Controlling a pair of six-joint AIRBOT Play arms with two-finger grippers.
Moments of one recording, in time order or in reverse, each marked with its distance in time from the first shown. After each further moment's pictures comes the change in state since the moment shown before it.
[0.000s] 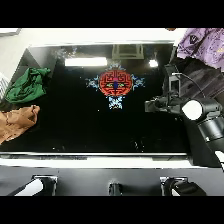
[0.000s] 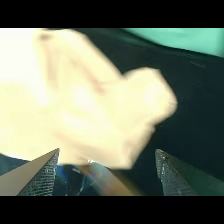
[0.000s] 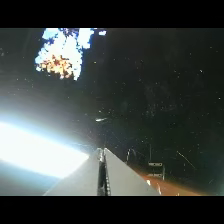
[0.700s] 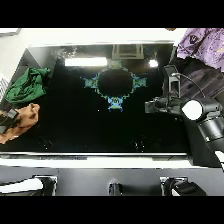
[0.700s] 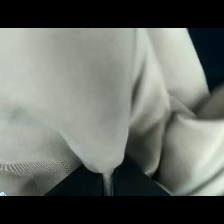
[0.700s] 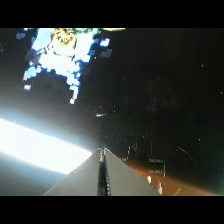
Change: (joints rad) left arm 0.085 -0.287 -0.124 -0.237 0.222 0.027; right arm 0.000 0.000 0.000 -0.001 0.027 0.006
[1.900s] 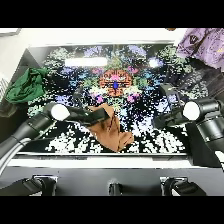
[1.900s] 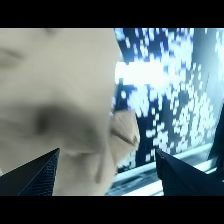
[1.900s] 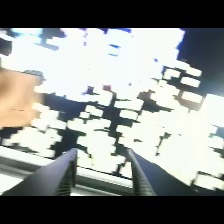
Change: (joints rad) left arm -1.138 0.200 0.048 -0.325 -0.090 -0.180; right arm -0.004 0.000 -0.001 -0.204 0.399 0.065
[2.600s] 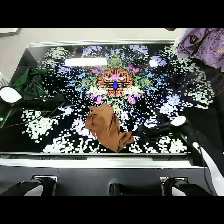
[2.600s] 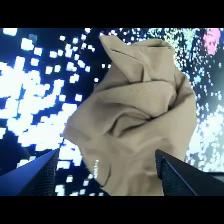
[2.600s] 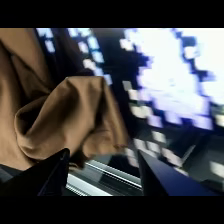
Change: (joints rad) left arm 0.456 0.079 0.032 0.010 -0.267 0.144; right arm -0.166 -0.270 -0.396 0.883 -0.285 -0.203
